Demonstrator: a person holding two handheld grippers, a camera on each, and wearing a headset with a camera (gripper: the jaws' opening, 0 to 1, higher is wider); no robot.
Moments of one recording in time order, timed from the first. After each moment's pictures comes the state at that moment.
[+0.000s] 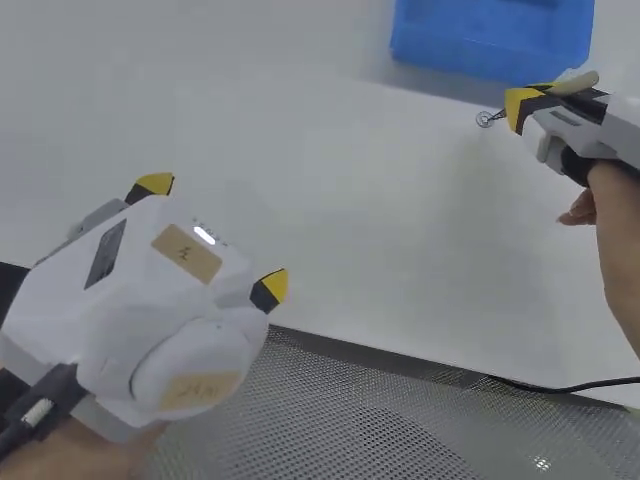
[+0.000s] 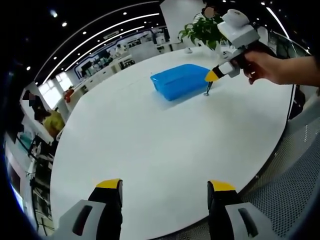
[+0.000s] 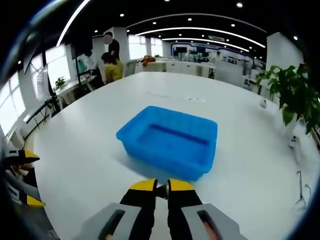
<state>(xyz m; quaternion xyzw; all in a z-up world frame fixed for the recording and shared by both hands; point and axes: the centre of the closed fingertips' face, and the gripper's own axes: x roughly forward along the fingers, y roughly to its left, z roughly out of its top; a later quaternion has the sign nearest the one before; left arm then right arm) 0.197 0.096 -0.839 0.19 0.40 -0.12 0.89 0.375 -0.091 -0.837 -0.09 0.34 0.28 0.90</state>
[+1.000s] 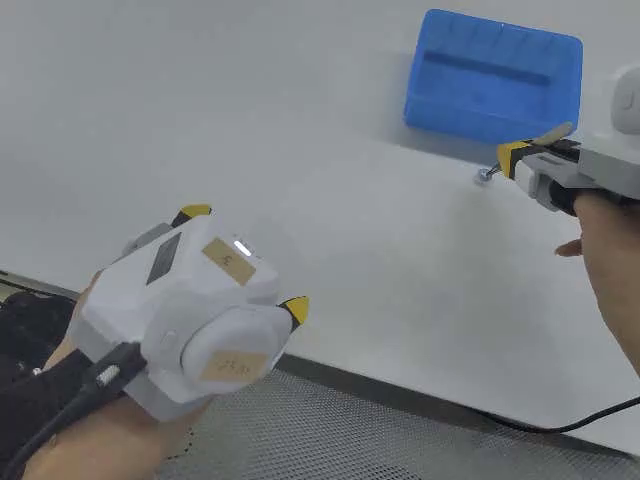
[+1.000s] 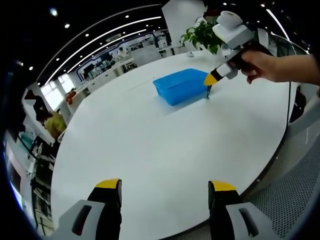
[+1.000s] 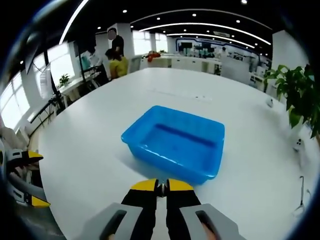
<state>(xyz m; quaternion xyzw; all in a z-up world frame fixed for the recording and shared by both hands) 0.201 0.096 -0.833 0.19 0.39 -0.12 0.90 0.377 -0.085 -0.831 -0.08 0.36 0.30 0.88</state>
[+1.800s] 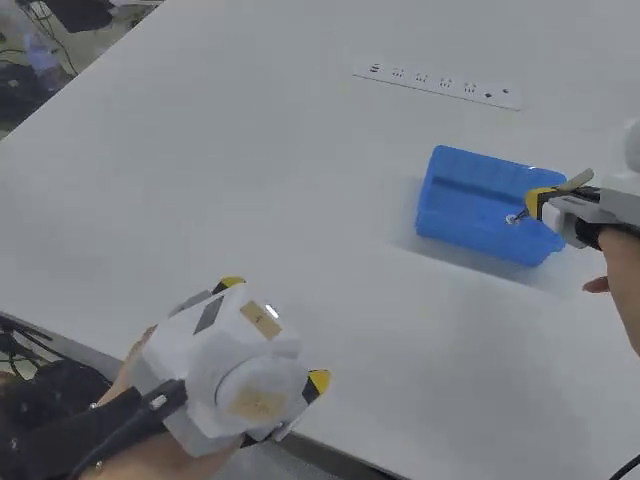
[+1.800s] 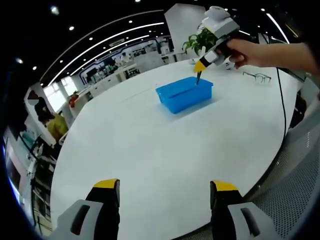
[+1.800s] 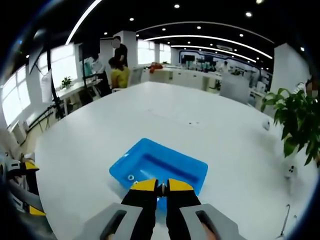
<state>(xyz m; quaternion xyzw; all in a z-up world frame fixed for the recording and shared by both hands) 0.205 0.093 -0.822 0.18 0.36 -0.11 0.91 0.425 -0.084 -0.780 -0.12 0.30 0.30 0.90</state>
